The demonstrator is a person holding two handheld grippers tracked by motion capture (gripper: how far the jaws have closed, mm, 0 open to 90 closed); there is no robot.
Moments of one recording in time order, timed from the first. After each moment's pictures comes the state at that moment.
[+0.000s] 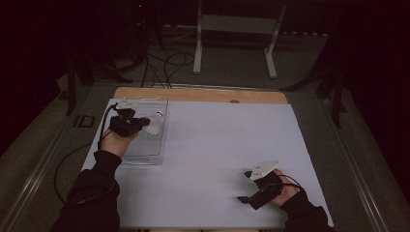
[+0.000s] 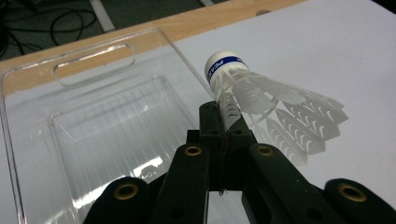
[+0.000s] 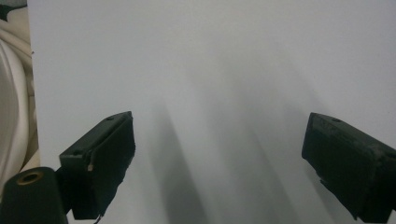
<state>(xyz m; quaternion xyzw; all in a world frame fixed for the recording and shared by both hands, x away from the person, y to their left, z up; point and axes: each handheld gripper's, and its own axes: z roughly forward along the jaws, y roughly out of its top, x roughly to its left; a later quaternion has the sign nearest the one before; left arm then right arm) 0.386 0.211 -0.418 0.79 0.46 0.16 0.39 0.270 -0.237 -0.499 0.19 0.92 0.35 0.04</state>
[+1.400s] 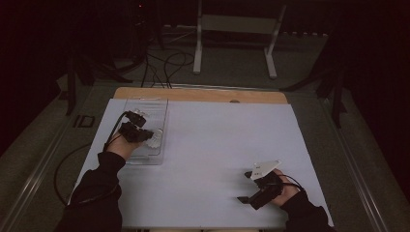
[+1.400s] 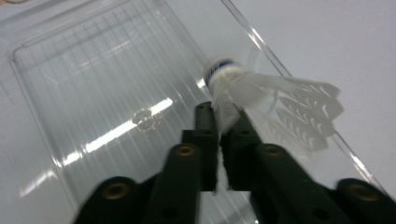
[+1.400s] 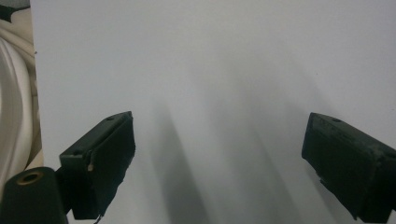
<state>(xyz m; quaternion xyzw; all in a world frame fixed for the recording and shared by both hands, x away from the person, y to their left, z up) 0.398 0.194 -0.453 0.84 0.46 0.12 0.25 0.270 -0.238 -0.500 0.19 0.92 0.35 0.03</state>
